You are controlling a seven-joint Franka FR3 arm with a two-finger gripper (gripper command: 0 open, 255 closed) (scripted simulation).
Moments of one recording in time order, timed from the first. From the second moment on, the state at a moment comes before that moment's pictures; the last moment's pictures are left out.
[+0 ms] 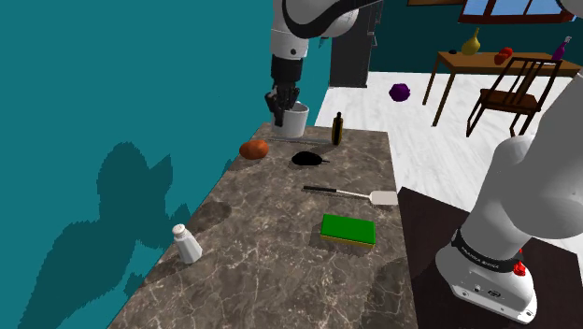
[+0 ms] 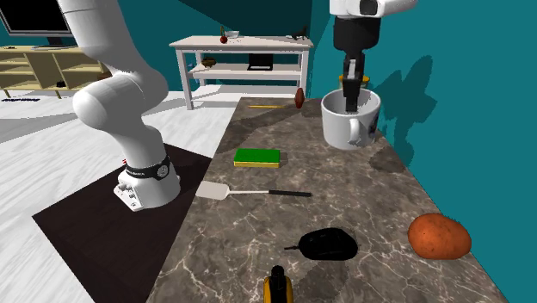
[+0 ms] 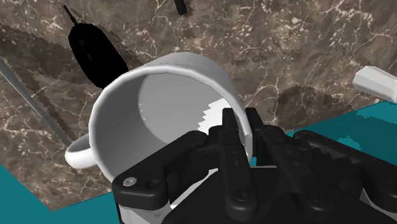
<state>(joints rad) 0.19 -0.11 -0.01 -1.98 0.15 2.00 0.00</state>
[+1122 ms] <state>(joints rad) 0.30 0.16 0.11 -1.75 0.10 2.06 0.24</state>
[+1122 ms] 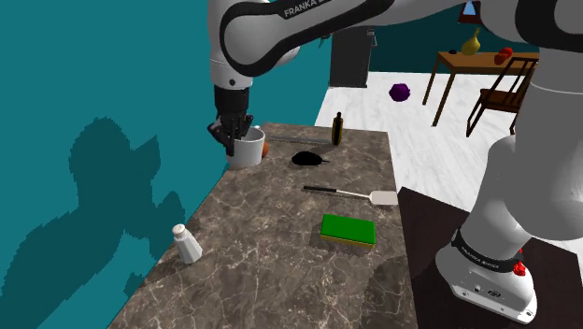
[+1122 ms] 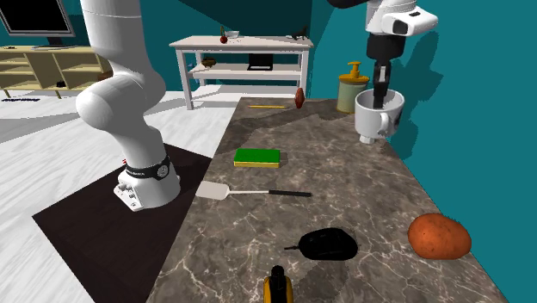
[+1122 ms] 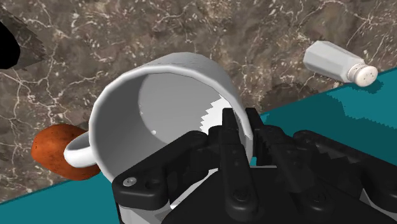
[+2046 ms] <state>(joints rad) 0.30 0.21 0.11 -1.88 0.11 2.24 0.22</state>
